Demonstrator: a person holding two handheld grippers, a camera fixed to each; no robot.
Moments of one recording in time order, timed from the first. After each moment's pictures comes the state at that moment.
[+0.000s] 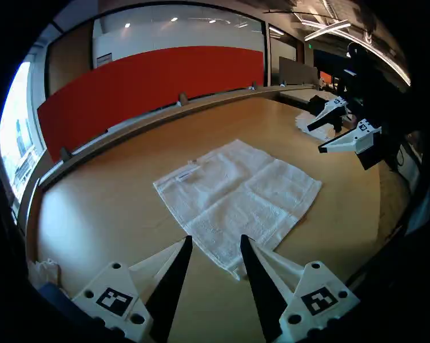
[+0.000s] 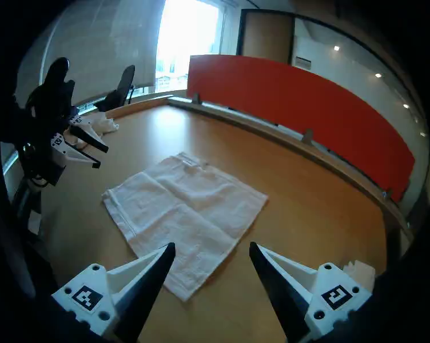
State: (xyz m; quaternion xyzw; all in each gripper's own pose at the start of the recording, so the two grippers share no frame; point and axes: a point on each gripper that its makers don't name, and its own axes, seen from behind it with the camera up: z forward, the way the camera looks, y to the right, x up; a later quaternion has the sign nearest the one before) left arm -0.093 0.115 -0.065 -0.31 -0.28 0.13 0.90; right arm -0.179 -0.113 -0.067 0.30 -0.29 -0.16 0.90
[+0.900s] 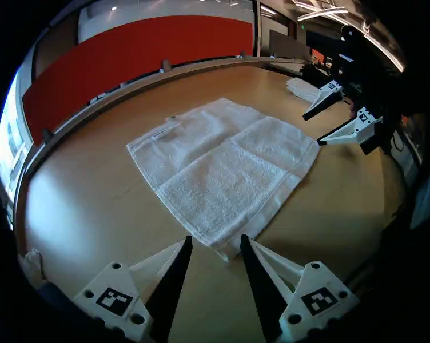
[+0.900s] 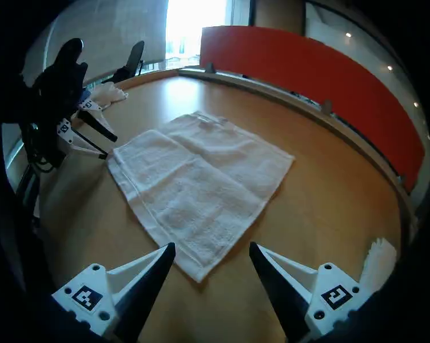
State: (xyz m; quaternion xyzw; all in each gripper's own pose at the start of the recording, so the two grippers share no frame) left arm -0.174 0.128 -0.083 -0.34 -0.35 0.15 0.86; right arm -0.258 -0.116 -0.099 0.32 -0.35 -0.17 0.86
